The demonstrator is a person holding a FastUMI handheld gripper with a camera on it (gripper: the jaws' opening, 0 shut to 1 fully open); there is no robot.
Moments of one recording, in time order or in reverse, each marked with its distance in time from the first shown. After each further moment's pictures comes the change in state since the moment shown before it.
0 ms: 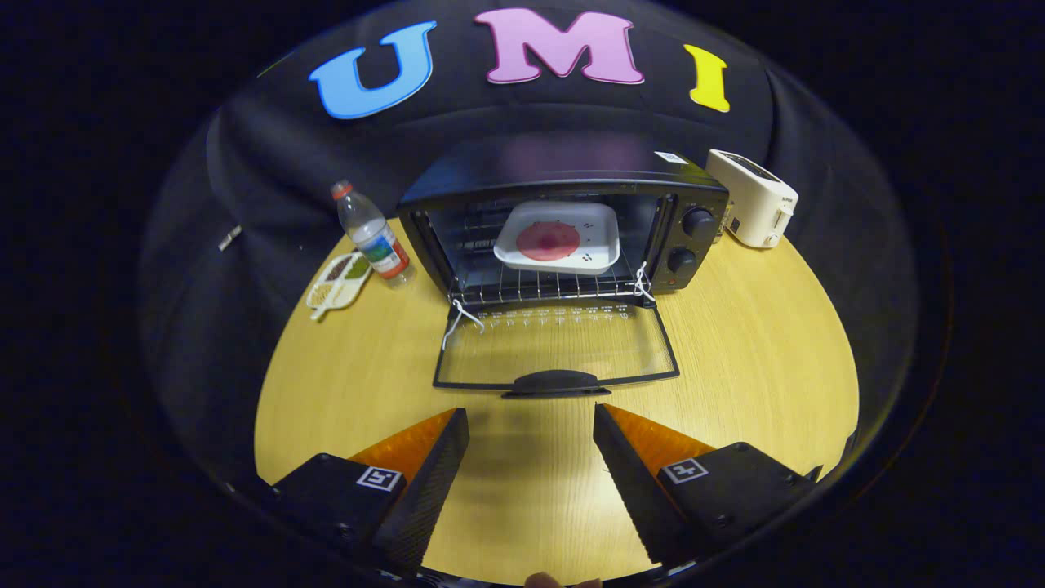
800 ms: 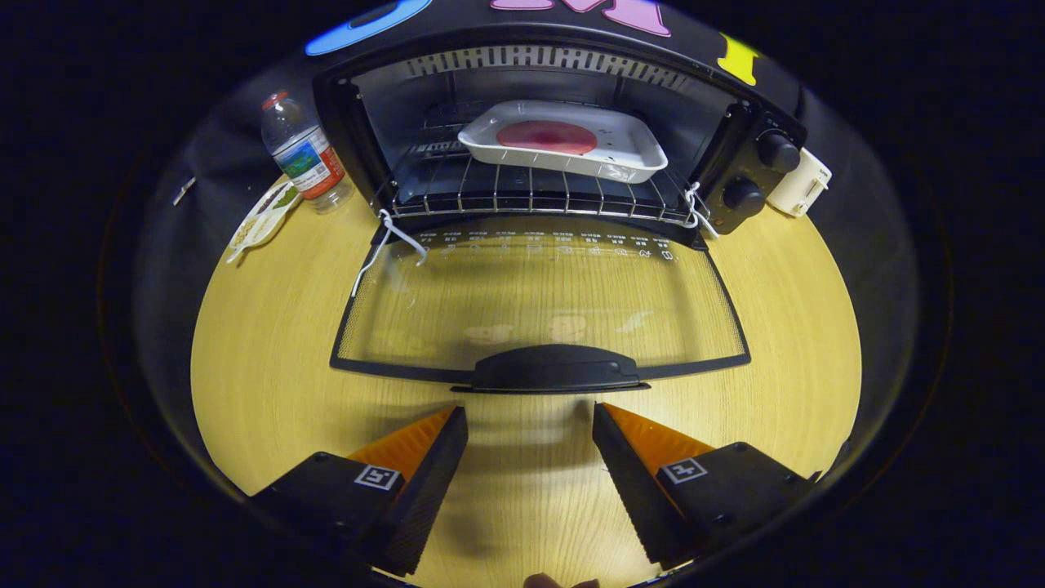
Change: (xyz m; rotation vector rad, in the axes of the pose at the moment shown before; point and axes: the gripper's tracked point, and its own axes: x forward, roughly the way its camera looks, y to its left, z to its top) arm 0.101 -0.009 -0.034 -0.009 0.168 -0.113
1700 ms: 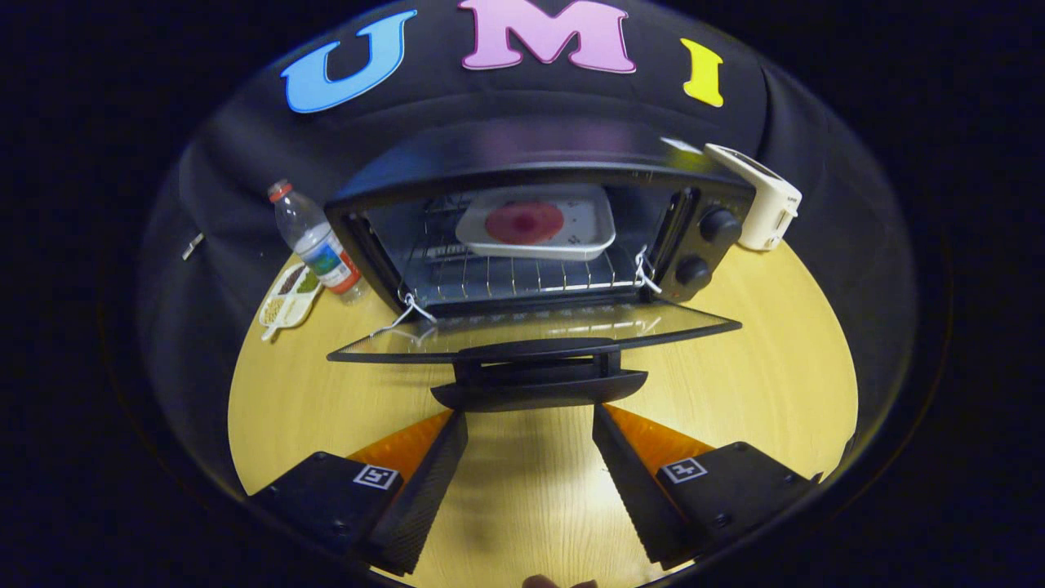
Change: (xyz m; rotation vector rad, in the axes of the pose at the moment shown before) arm -0.073 -0.008 0.048 0.072 -0.242 0.045
